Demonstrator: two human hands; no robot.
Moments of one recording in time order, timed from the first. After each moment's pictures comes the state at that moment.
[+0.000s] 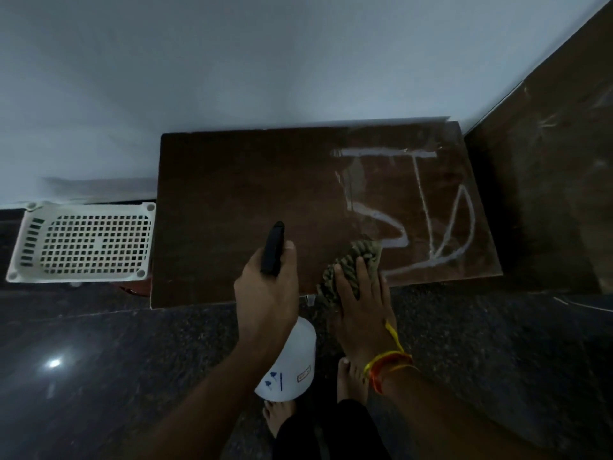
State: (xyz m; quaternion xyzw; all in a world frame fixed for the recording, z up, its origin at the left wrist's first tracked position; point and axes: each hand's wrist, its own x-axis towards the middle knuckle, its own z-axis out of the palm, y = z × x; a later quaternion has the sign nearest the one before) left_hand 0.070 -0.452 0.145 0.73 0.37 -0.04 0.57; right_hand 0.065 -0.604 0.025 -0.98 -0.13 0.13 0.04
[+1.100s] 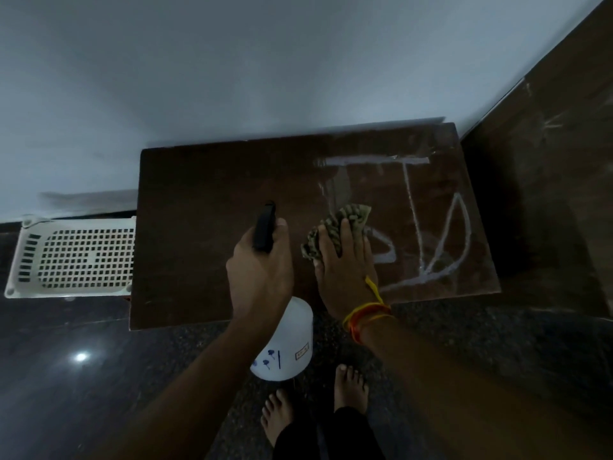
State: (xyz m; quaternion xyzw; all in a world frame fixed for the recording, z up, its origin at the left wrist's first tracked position) left_hand 0.135 -0.479 0.160 0.75 0.37 -0.03 0.55; right_hand 0.161 -0.594 0.033 -0.97 -0.15 0.15 0.10
